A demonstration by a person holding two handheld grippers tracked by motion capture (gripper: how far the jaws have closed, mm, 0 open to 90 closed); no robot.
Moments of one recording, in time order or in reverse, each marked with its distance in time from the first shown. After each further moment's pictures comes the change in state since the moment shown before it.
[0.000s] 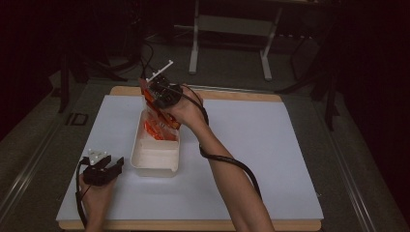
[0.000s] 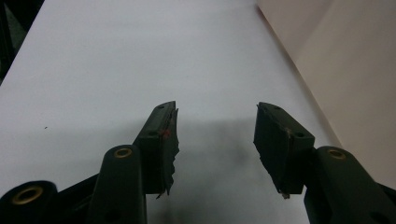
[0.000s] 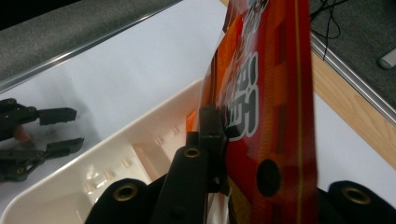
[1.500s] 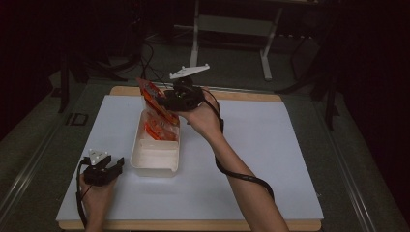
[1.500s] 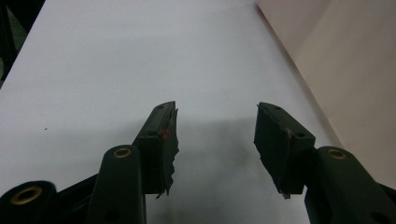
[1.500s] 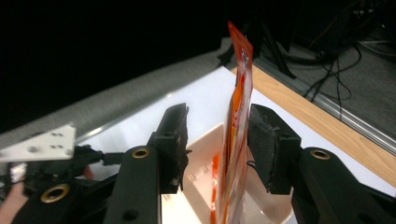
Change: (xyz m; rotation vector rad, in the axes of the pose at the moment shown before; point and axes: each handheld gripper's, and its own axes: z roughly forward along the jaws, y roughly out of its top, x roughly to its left) left arm -0.001 0.000 0.000 0.004 0.007 0.013; right arm 0.001 -0.038 -0.074 -0.353 0.102 0.078
